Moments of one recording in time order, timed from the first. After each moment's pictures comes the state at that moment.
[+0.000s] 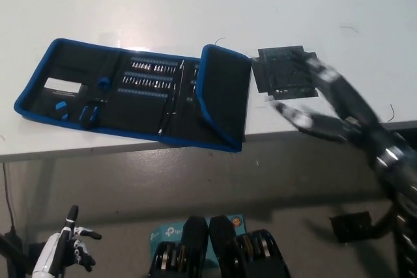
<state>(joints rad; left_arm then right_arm) 0.05 0.19 0.11 -0.01 0.03 0.33 -0.08 -0.36 -0.13 -0.09 -0.22 -0.18 0.39 0.41</state>
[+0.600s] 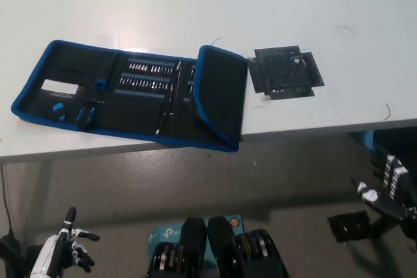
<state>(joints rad) 0.06 0.19 0.11 0.00 0.03 0.33 -0.09 -0.12 -0.13 -0.28 0.11 -0.08 0.12 0.32</state>
